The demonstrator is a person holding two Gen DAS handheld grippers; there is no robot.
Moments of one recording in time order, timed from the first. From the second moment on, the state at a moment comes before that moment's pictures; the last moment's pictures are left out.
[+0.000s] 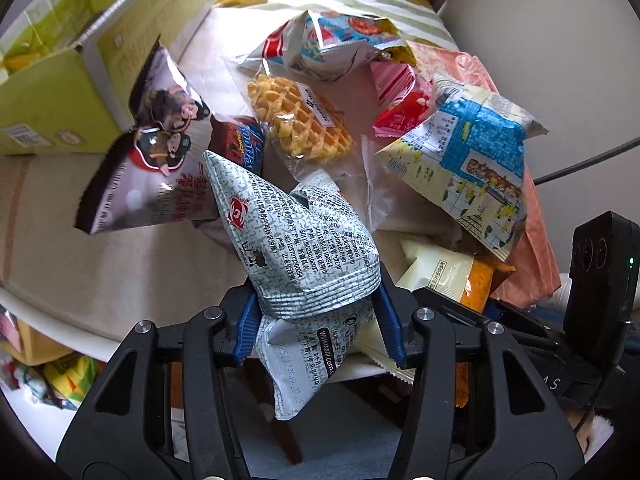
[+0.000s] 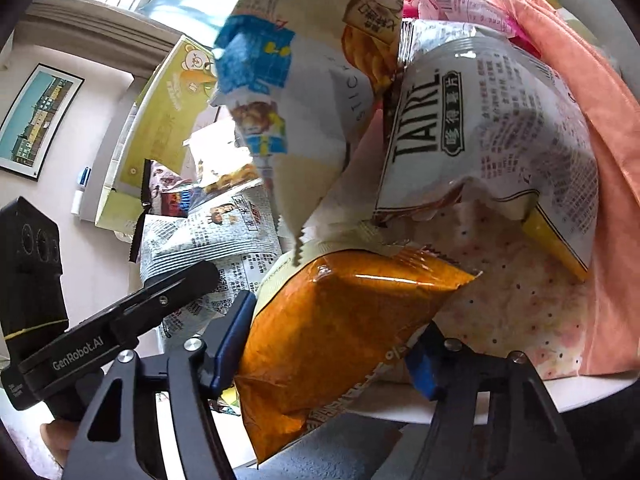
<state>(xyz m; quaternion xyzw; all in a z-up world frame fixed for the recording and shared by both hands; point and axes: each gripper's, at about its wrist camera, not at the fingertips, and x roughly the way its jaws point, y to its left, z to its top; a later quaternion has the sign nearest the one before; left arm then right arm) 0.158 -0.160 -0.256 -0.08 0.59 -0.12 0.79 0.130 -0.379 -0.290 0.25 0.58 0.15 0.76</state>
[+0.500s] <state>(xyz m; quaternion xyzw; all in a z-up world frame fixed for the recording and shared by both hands) 0.127 -0.119 -0.204 -0.07 0.55 -0.13 0.82 0.105 -0.340 -0.253 0.25 0.55 0.15 0.78</state>
